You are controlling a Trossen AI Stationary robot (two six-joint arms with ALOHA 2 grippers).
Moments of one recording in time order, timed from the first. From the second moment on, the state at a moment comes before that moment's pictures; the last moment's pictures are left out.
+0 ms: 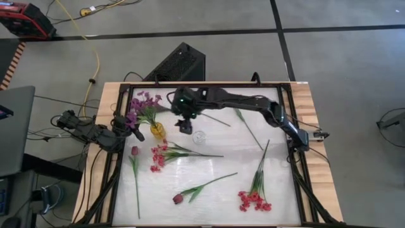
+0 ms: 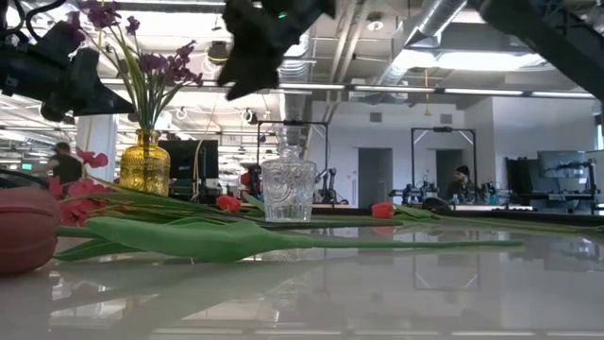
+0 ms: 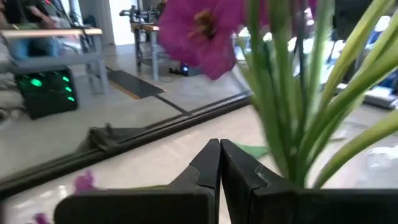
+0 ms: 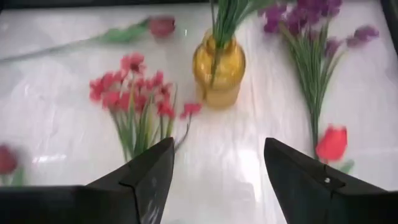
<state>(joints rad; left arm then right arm) -0.45 0.01 0.12 -0.32 -1.28 -0.28 -0.16 2.24 2.31 -0.91 -0.16 -0.10</state>
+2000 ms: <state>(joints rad) 0.02 0.68 1.05 -1.59 -0.42 -0.96 -0.40 1.55 1.58 -0.74 -0.31 -0.20</state>
